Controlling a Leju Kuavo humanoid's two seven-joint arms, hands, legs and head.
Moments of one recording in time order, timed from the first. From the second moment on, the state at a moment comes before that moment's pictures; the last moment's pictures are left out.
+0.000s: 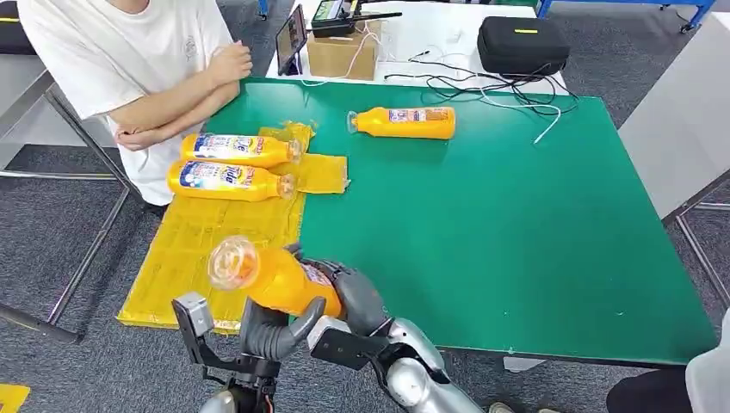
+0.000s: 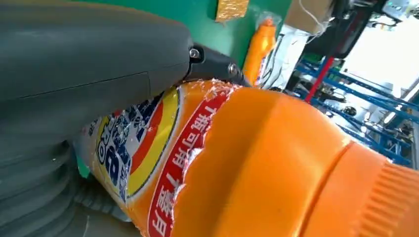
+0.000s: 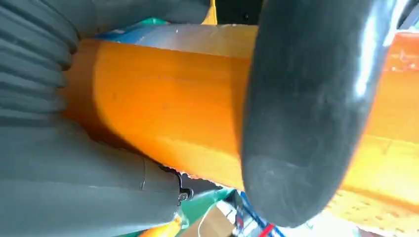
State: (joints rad) left arm 0.12 -0.13 -0.45 -1.59 0.48 0.23 -0.39; right arm -0.25 0.13 0.69 -1.18 0.41 -0.25 -0.37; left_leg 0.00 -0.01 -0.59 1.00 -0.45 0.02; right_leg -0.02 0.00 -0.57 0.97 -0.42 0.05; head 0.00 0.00
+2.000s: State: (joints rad) left arm -0.61 -0.01 -0.19 -0.57 -1.14 0.12 0.09; right arm -0.15 0.22 0.54 -1.15 0.40 -0.35 -0.52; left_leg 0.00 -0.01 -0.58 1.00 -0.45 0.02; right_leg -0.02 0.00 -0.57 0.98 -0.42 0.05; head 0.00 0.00
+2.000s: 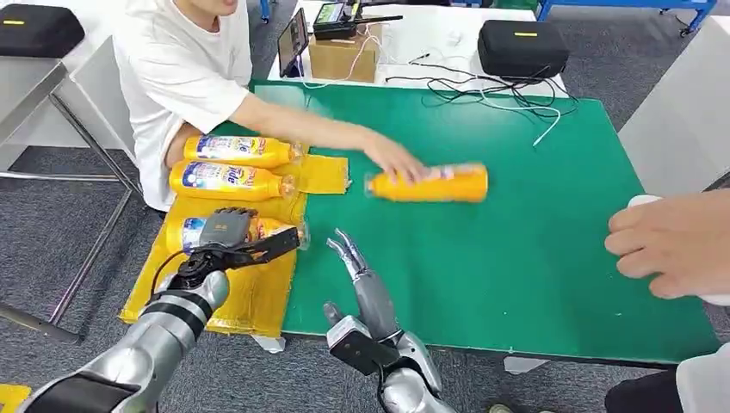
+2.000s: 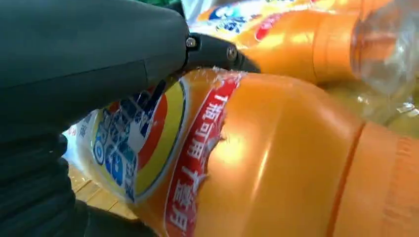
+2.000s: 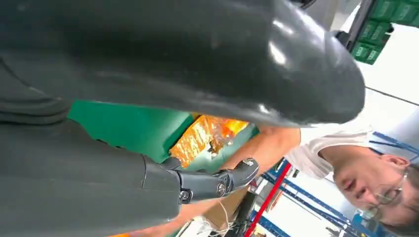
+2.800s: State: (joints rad) left arm -0.45 0.01 -0.16 -0.90 -0.46 0.02 -0.21; right arm -0.15 0.21 0.53 -1.12 0.38 -0.40 -0.54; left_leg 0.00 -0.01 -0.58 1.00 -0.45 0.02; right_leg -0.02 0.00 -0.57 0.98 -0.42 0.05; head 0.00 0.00
